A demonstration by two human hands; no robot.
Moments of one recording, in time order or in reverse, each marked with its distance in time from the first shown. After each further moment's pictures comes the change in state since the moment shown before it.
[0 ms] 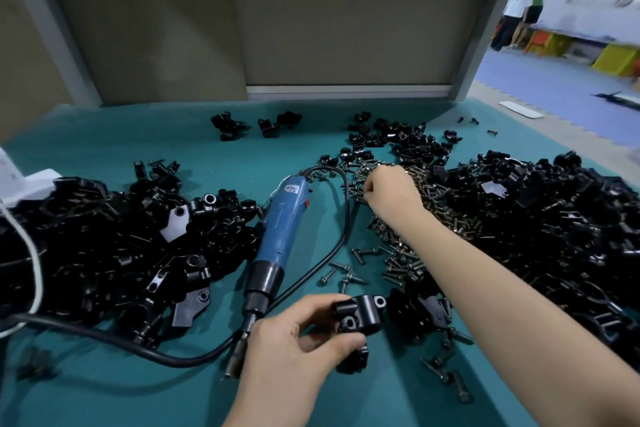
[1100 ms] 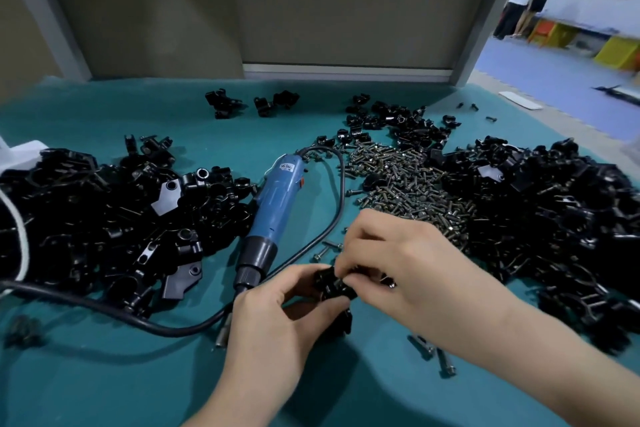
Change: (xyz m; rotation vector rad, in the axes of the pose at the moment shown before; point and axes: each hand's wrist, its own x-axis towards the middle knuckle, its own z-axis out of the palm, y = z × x) left_hand 0.001 0.005 0.000 0.124 0.123 0.099; right_hand -0.161 -0.026 -0.083 0.167 -0.234 -0.666
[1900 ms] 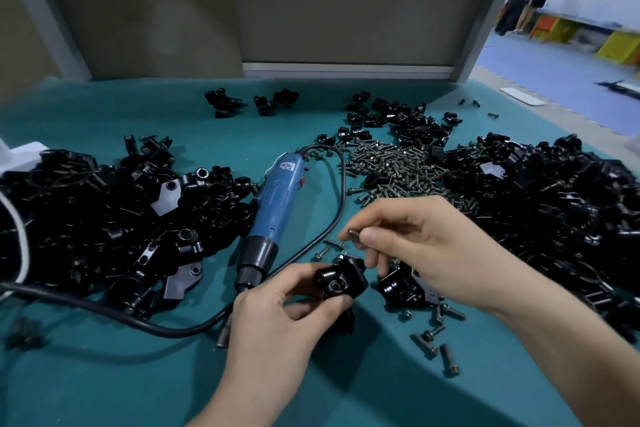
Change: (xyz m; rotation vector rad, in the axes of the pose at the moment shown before) left_hand -0.002 0.000 0.000 -0.081 0.001 -0.034; right_hand 0.005 0.026 -0.006 0.635 0.073 0.246
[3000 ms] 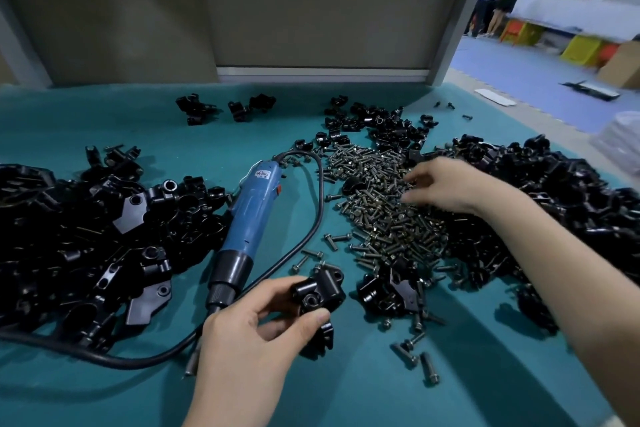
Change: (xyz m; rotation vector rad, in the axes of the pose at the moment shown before) left_hand 0.001 -0.005 -0.001 -0.001 0.013 -0.024; right_hand 0.061 0.079 -0.093 -0.685 0.049 0.538
